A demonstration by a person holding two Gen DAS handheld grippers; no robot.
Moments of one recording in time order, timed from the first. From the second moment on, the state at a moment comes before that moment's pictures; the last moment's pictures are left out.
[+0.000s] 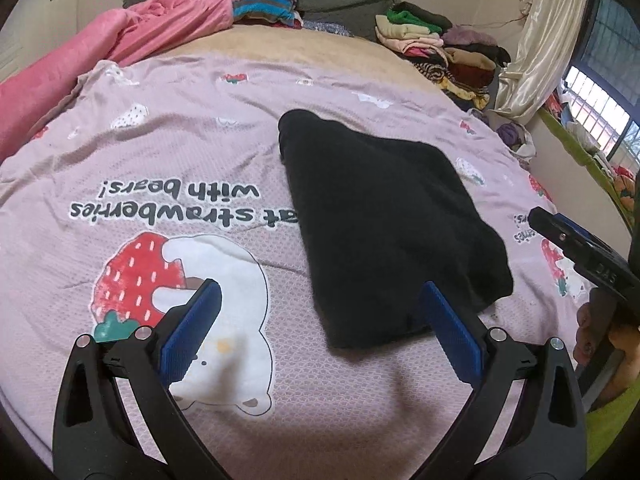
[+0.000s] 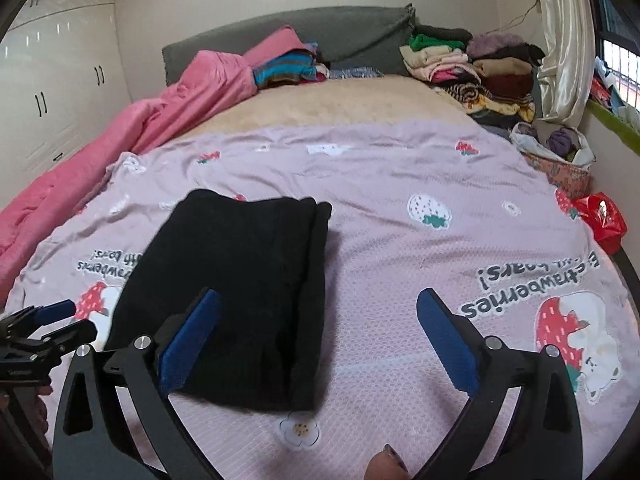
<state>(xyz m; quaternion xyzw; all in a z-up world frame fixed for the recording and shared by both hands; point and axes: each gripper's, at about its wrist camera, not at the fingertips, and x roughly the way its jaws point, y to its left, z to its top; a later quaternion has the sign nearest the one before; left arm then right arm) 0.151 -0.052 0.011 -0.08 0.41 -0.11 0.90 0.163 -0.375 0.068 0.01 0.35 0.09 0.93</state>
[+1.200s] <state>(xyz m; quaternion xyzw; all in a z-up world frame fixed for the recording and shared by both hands) 0.069 -0.026 0.035 -0.04 0.34 -0.12 0.93 0.029 -0.321 0.094 0.00 0.25 0.11 0.96</state>
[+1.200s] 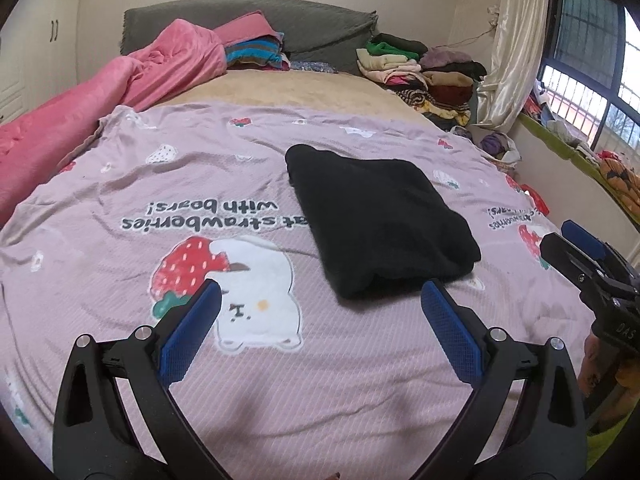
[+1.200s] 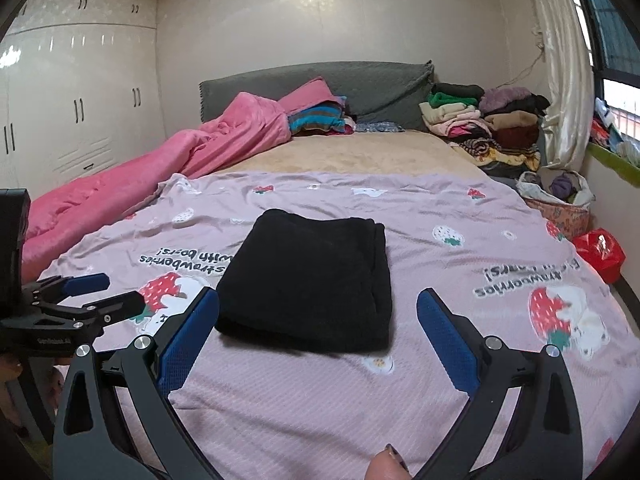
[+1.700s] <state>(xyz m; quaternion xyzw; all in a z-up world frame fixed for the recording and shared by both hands) 0.034 -0.011 0.007 -0.04 0.35 -0.12 0.93 -0.011 -0.315 0.064 -0.03 0.24 0.06 0.97</state>
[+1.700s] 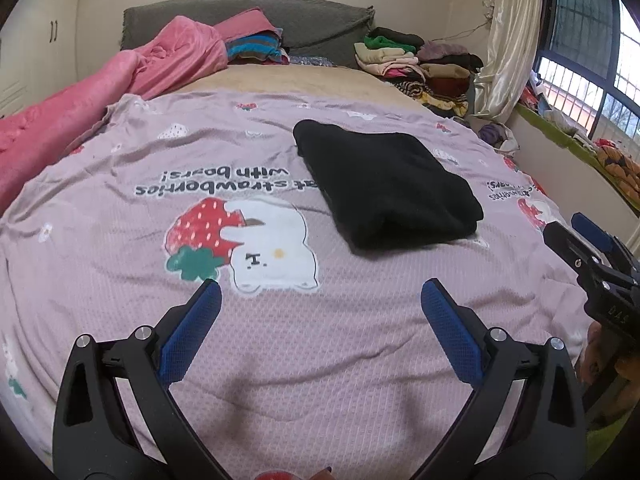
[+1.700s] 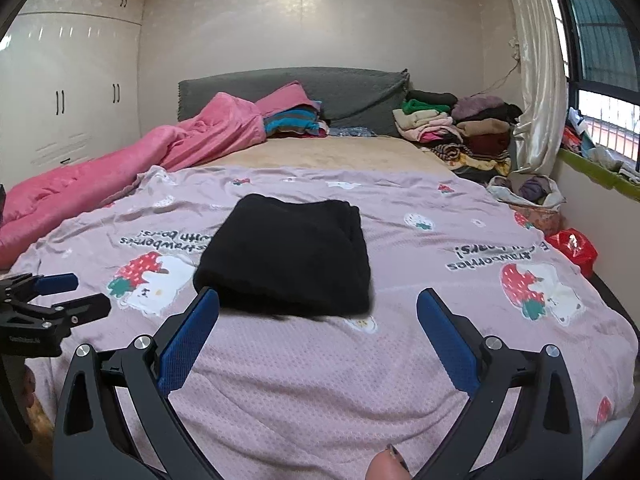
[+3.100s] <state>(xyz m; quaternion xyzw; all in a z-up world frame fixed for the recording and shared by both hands) 0.033 -0.012 -0.030 -0.03 0.38 -0.10 0.92 -0.026 -0.312 -0.004 -0.02 0.34 0.03 0.94</state>
